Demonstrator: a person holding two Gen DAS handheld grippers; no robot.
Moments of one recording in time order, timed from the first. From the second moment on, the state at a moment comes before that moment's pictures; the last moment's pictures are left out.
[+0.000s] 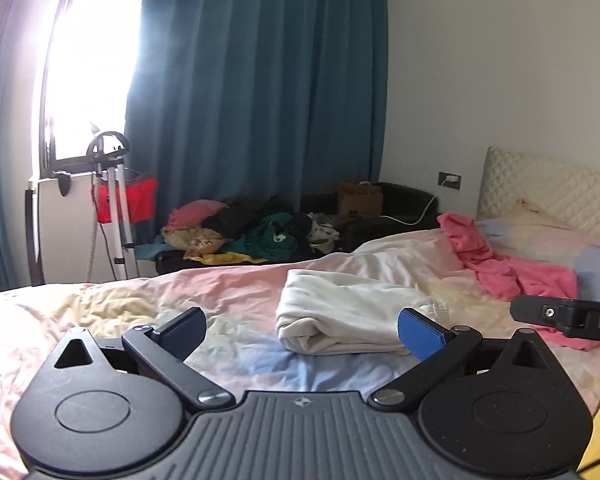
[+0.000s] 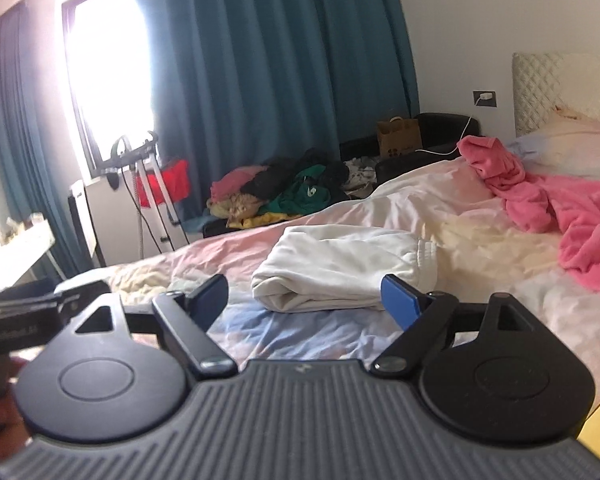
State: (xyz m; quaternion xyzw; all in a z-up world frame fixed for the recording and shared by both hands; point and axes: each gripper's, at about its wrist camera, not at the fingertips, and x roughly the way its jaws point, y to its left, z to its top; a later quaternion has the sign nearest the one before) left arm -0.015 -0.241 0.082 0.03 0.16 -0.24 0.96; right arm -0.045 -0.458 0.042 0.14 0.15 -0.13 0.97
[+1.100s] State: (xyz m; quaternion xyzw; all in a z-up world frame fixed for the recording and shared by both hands) left arm -0.001 -0.227 0.023 0.05 0.16 -0.22 0.96; right arm -0.031 -0.420 -0.041 0.08 0.11 -0.20 0.97
